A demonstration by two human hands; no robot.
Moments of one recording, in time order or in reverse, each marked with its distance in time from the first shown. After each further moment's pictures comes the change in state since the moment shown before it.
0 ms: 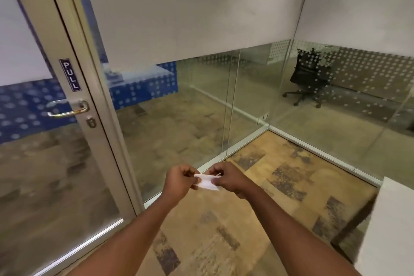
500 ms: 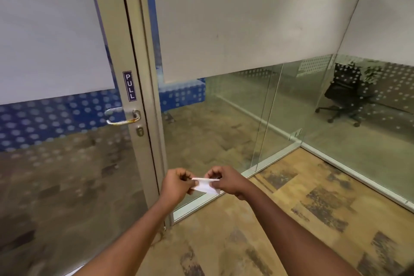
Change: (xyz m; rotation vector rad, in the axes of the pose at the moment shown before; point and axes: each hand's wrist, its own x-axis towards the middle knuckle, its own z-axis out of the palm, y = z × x) left_hand 0.037 -0.014 -0.176 0.059 0.179 0.014; right_hand 0.100 -0.101 0.121 -0.069 -0.167 -0.118
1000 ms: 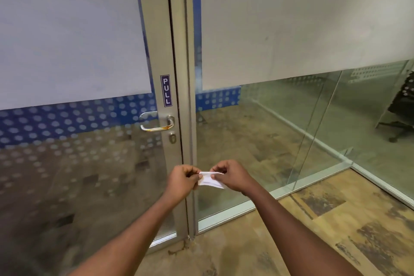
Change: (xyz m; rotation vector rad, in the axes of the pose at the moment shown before) left_hand 0.093 -0.013 -0.070 0.145 0.139 0.024; right_hand 0.141 -0.032 0.030 -0.089 0.007 -0.170
